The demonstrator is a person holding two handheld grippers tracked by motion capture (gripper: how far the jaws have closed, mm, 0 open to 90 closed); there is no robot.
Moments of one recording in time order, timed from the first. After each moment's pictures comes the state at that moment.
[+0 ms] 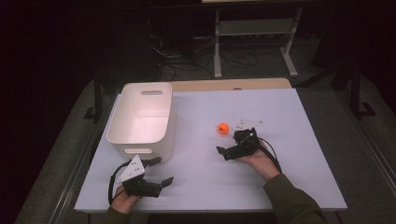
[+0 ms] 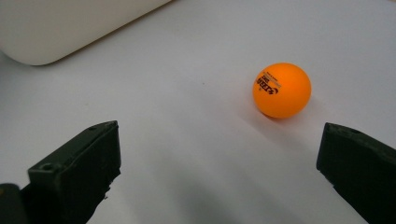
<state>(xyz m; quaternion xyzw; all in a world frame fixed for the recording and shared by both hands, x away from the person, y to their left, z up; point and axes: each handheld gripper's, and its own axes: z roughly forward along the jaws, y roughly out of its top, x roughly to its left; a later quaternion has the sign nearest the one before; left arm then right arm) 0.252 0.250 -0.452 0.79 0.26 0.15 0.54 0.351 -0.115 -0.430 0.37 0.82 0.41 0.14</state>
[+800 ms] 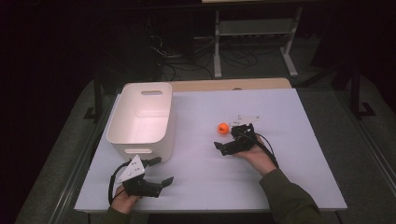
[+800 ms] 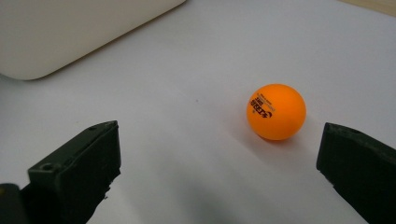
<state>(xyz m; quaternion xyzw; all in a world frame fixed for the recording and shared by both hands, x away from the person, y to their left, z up) 0.252 0.250 -0.451 0.79 0.25 0.15 0.53 0.364 -0.108 -0.426 0.37 0.82 0.42 0.14</state>
